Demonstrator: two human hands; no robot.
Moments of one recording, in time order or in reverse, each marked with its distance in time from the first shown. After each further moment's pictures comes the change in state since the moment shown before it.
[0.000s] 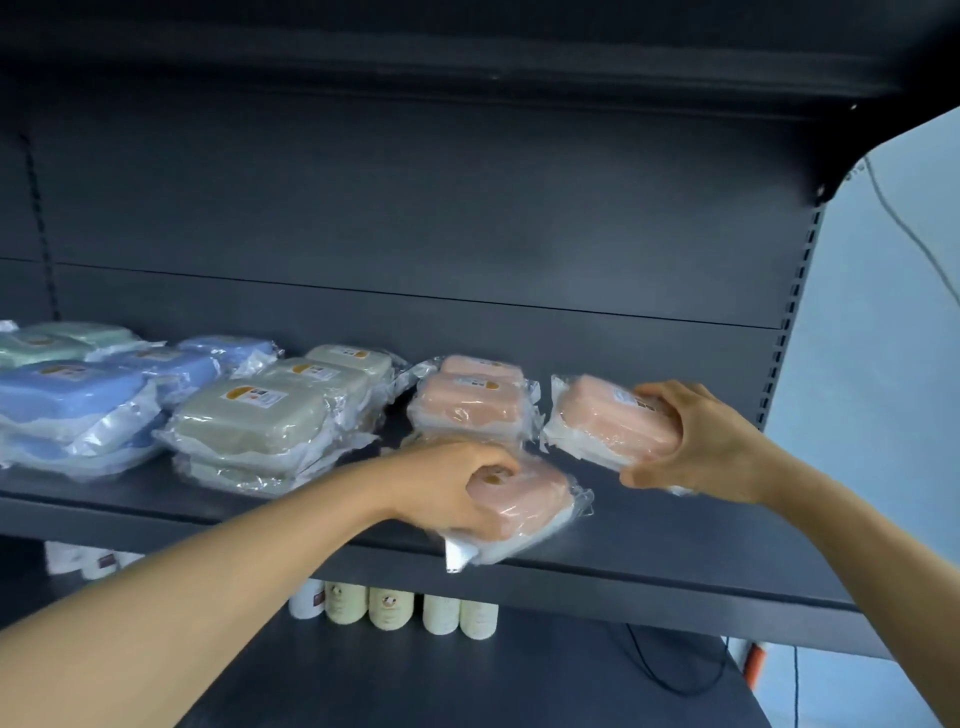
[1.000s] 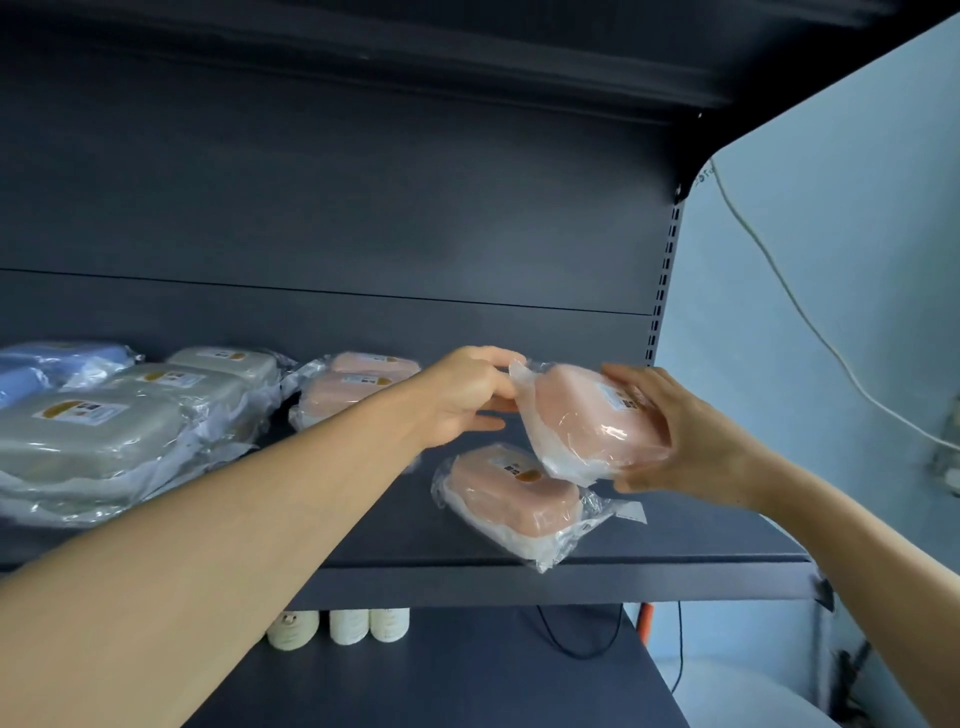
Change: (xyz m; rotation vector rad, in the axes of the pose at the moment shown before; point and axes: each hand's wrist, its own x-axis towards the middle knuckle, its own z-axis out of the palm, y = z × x) left_hand 0.084 0.106 -0.018 -1.073 0.094 -0.075; right_hand -0.049 0.054 -0.048 -0.018 0.080 -0.060
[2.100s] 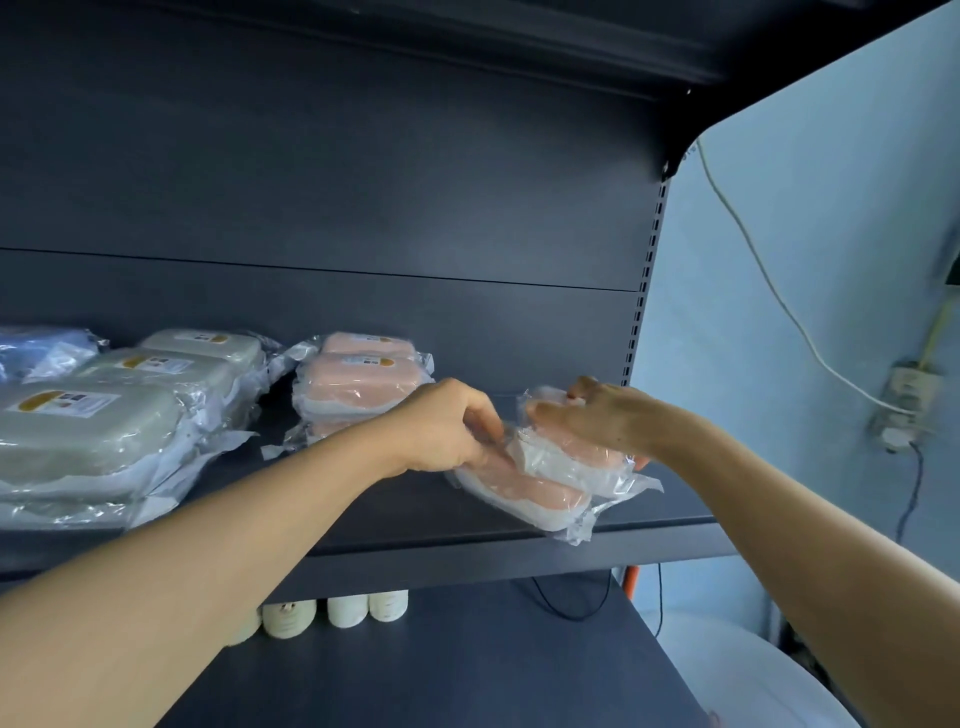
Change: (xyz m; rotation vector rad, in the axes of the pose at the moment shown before) left_hand -0.021 -0.048 -0.041 0.679 -0.084 0.139; right_hand 0.032 -0.085 0.043 -0.135 -0.235 0.561
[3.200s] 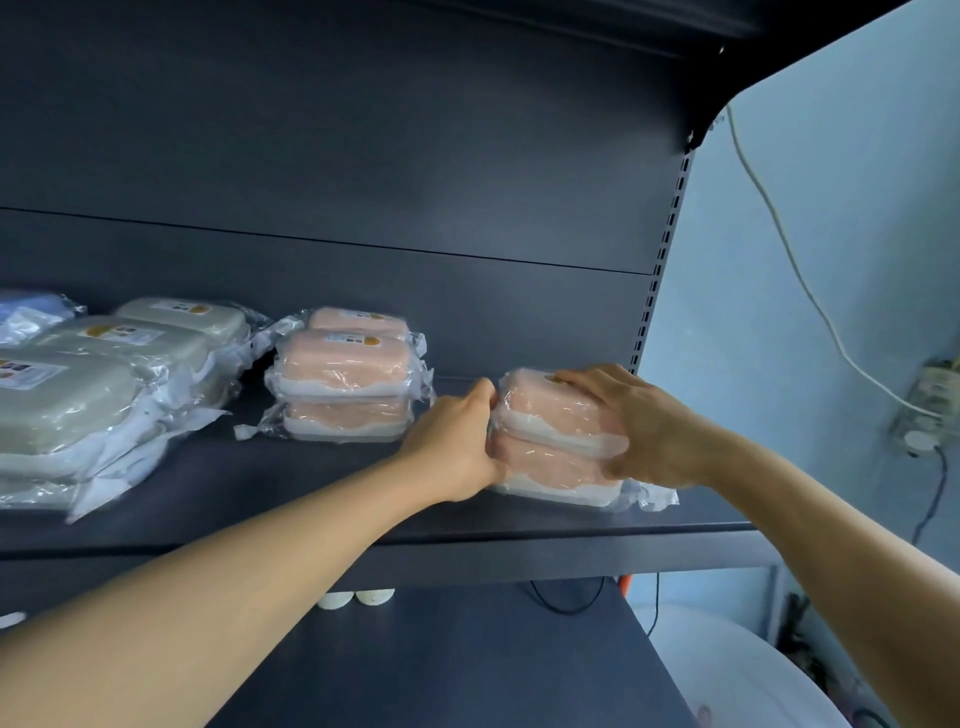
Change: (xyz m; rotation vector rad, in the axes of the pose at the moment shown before) left_hand 0.030 -0.007 0.050 0.221 0.169 -0.034; right_hand 0.023 0.059 0.000 -0.186 0.072 -0.457
